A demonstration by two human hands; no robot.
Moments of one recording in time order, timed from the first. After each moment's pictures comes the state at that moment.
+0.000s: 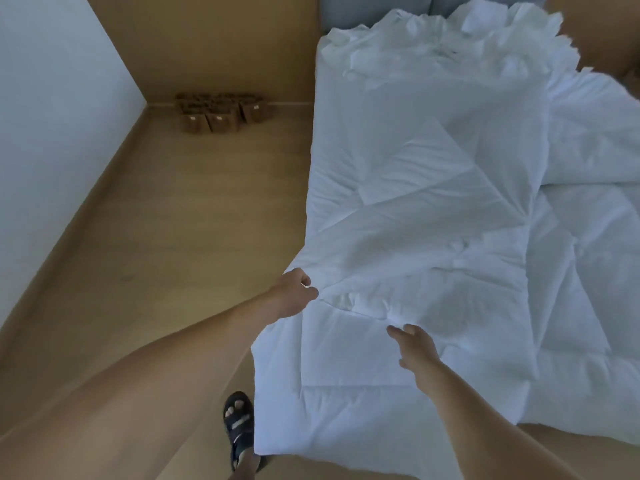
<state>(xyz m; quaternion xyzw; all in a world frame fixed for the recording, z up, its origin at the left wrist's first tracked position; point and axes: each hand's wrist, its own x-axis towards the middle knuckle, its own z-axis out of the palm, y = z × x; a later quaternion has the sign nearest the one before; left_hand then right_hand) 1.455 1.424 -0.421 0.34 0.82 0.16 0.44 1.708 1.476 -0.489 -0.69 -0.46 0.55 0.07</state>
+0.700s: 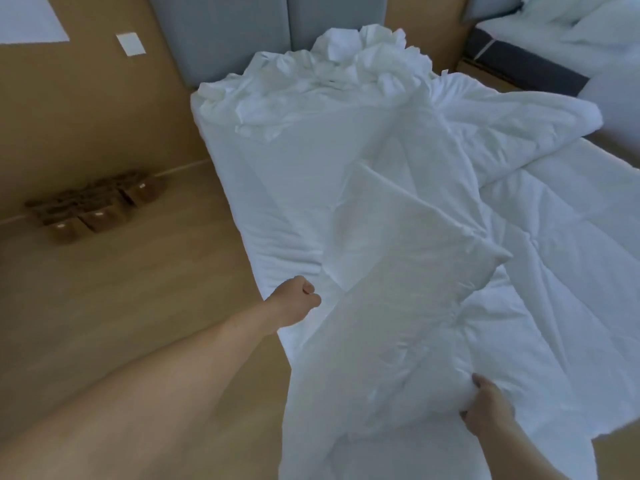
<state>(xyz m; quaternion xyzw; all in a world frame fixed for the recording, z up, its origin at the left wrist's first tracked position) 1.337 1.690 -0.399 0.50 0.69 0.09 0.51 1.669 1.578 -0.513 -0.76 0.15 0.44 0.45</state>
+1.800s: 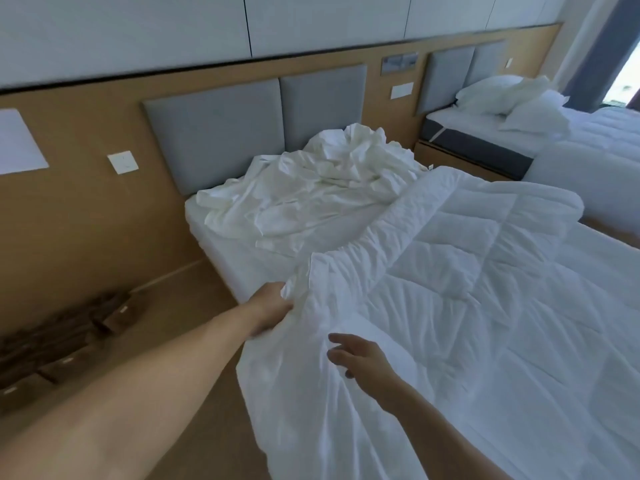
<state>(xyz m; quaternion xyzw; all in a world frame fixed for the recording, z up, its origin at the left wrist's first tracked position) 1.018 2.048 -0.271 0.64 0.61 0.13 0.46 1.206 1.921 -0.309 -0.63 -0.46 0.56 0.29</state>
